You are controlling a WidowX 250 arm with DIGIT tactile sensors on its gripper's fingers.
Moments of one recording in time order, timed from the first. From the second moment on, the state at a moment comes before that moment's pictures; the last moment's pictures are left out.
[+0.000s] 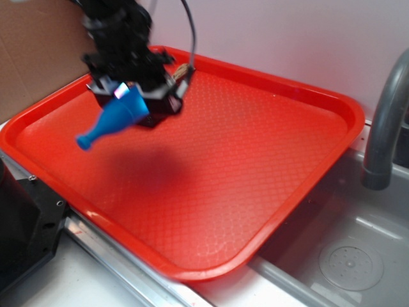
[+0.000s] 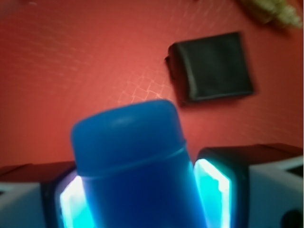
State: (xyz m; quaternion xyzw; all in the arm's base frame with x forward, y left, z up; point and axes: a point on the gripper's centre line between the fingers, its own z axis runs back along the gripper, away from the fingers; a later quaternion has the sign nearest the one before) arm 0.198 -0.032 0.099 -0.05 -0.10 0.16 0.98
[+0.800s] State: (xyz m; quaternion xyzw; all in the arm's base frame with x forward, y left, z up) arm 0.177 0.002 0.214 -0.12 -0.12 0.03 0.98
